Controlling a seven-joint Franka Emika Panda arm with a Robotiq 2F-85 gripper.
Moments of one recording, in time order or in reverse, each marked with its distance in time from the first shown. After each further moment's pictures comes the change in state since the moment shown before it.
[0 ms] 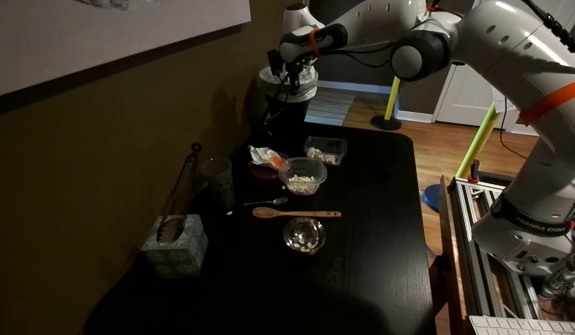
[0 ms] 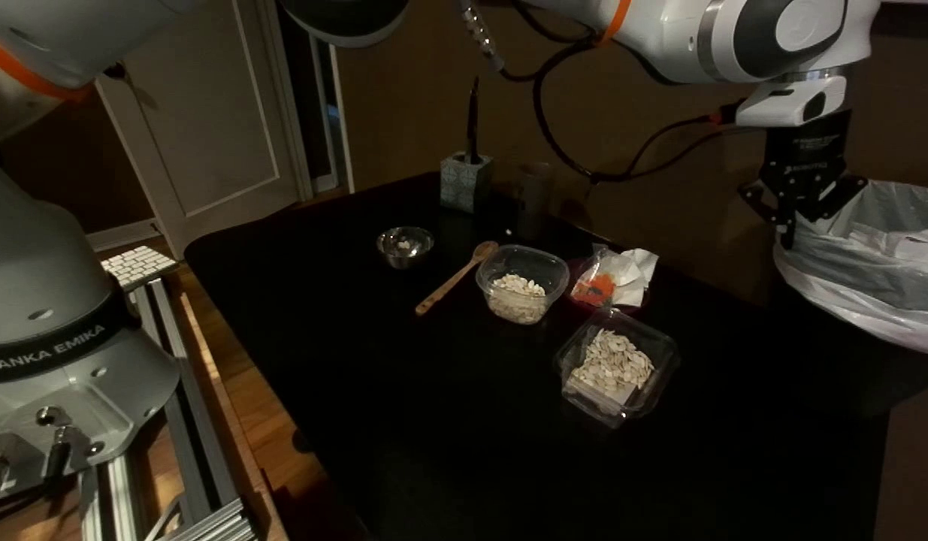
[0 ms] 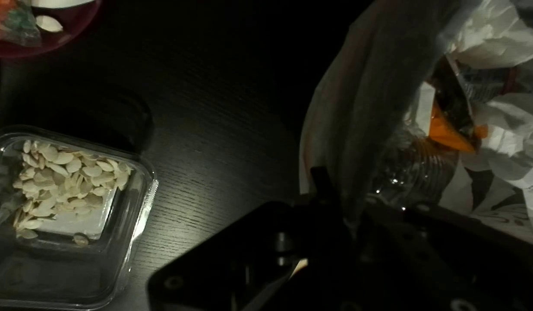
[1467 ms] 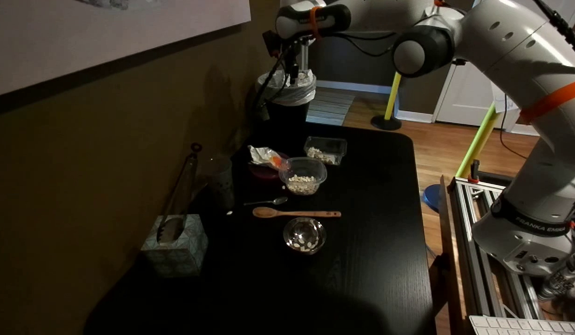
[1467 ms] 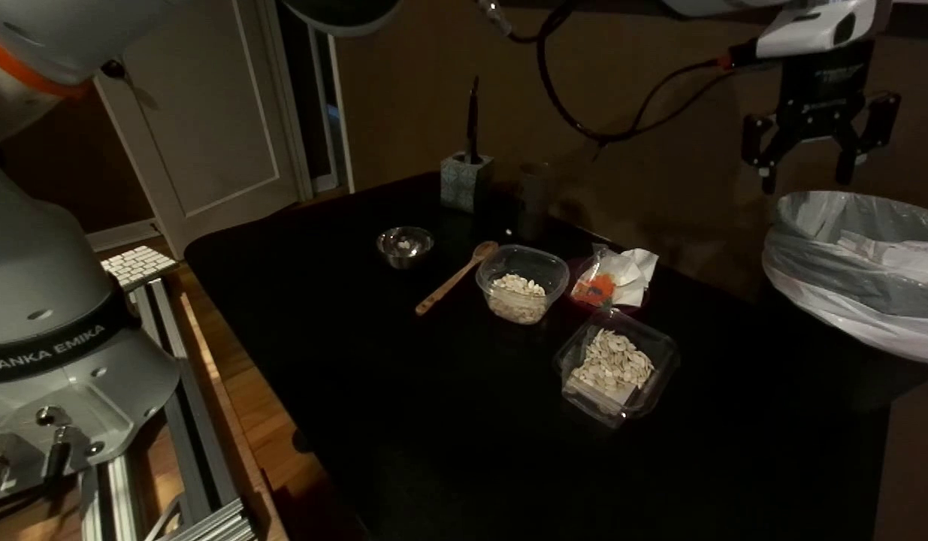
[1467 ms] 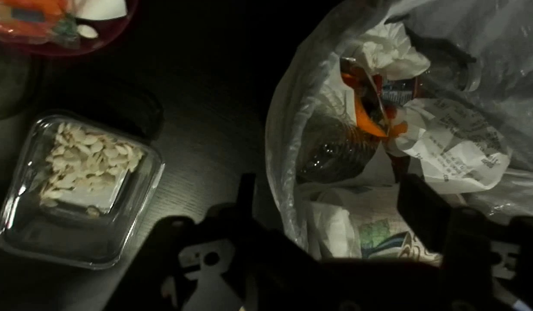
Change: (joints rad) arm -0.006 -0.032 0.028 0.131 0.010 -0.159 -0.089
